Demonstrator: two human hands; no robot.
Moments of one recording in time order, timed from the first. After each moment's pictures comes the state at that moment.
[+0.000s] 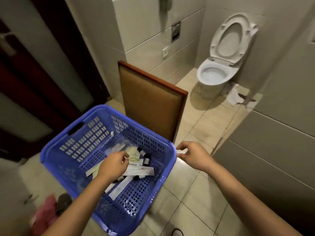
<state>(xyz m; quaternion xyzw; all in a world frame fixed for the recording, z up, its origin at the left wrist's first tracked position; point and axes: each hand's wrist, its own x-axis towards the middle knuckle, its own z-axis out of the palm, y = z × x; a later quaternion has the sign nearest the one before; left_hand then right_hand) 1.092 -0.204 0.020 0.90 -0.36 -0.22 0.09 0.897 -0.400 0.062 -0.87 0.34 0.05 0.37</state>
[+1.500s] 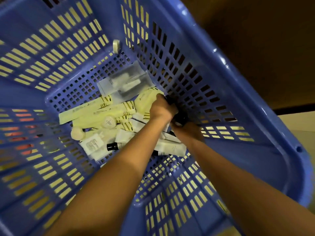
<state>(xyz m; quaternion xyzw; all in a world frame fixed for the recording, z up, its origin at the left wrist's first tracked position) 1.228 -0.336 -0.324 0.85 0.00 -0.45 0.29 1.125 -0.376 -0.354 -0.70 0.54 0.30 0.35</state>
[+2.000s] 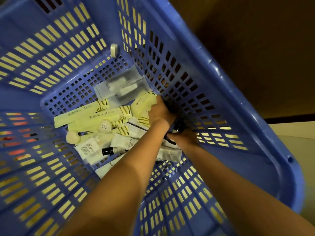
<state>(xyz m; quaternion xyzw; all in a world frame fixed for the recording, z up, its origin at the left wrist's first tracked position) 1.220 -0.345 -0.330 0.88 -0.04 -0.40 0.25 1.125 -0.380 -0.345 -0.64 0.57 0.29 0.44</state>
